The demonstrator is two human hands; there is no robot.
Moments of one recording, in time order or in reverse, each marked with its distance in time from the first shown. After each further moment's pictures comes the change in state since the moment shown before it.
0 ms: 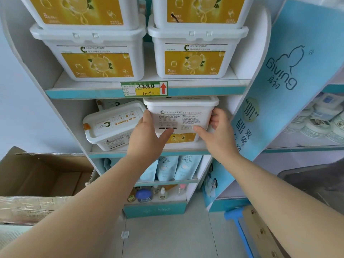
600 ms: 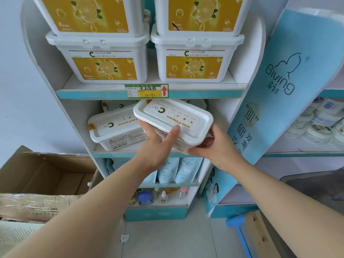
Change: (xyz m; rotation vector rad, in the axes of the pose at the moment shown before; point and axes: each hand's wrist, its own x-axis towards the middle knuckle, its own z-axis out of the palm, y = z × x) left_hand -0.030 0.016 -0.003 -0.538 -0.291 -0.274; right_hand -0.024 -0.007 -0.021 0.109 -0.376 0.038
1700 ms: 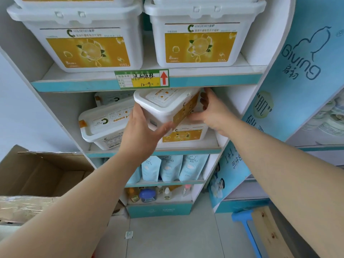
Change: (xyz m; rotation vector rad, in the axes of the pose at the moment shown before) left_hand 0.046 -0.022 -0.022 0.391 0.298 0.276; right_hand 0.107 0.010 0.008 -0.071 0.040 0.092
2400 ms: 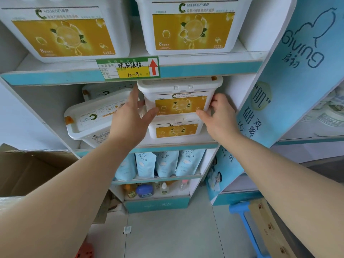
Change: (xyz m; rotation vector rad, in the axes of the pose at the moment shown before) left_hand 0.027 -0.005 0.004 0.143 -0.009 0.045; right_hand -0.031 0.027 0.001 -0.151 0.305 -0.069
